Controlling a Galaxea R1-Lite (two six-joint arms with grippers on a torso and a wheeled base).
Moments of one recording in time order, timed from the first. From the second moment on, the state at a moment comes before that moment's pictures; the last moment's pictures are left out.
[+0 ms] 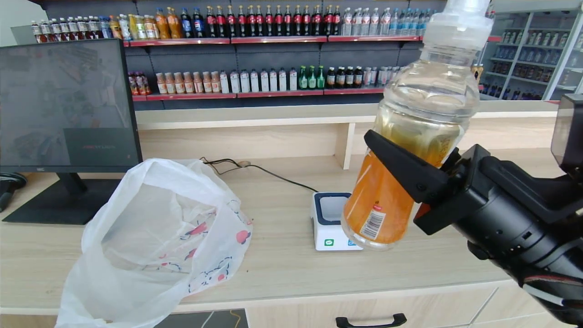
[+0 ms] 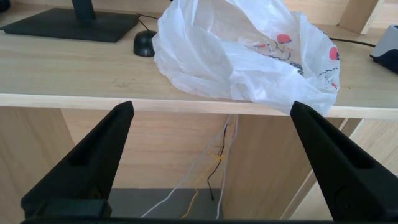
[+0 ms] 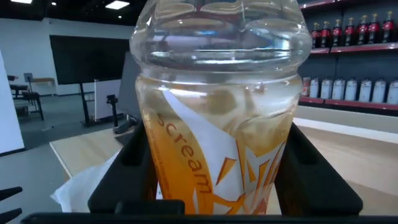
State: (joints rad) left arm 0.00 0.00 0.00 0.00 0.00 0.00; right arm 0.78 1.58 -0.50 -1.57 0.06 0.06
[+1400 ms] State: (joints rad) left arm 0.00 0.00 0.00 0.00 0.00 0.00; right arm 0.93 1.65 -0.74 -1.57 0.14 0.15
